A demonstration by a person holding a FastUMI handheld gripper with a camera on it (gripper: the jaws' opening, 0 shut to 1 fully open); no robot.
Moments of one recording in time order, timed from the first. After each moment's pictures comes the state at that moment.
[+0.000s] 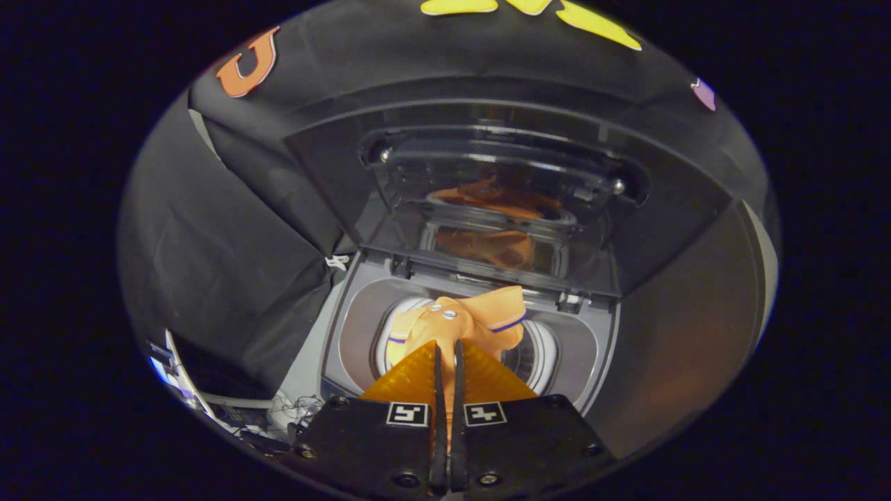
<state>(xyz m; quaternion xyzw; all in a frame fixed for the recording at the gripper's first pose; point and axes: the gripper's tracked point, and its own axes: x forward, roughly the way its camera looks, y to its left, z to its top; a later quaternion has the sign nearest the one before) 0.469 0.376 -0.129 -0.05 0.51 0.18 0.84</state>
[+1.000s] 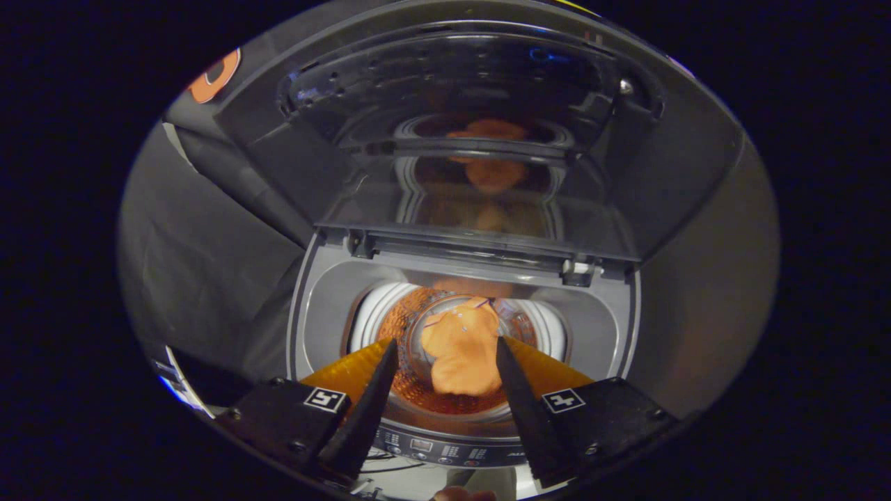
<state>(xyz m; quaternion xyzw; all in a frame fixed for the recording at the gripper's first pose) 0.479 0.360 -0.183 -0.03 0.53 0.15 0.83</state>
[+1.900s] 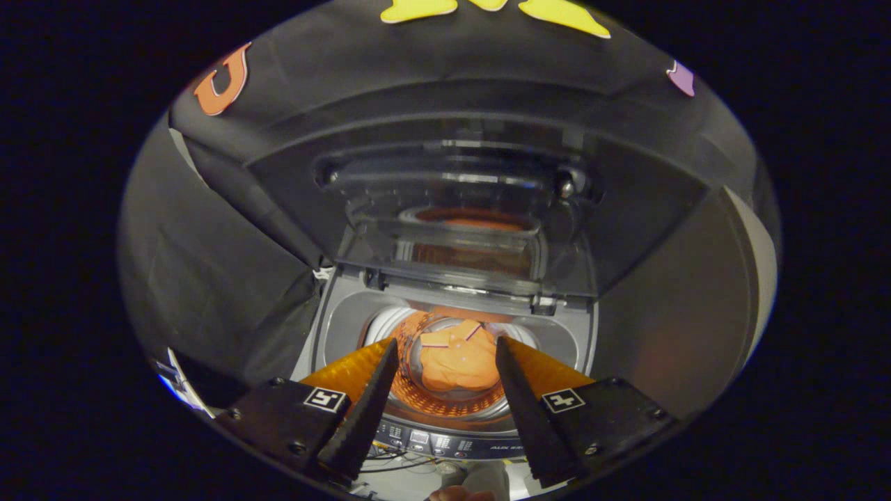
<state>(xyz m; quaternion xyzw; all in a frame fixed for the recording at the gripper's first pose) 0.489 0.352 -0.101 -0.03 0.49 0.15 0.86</state>
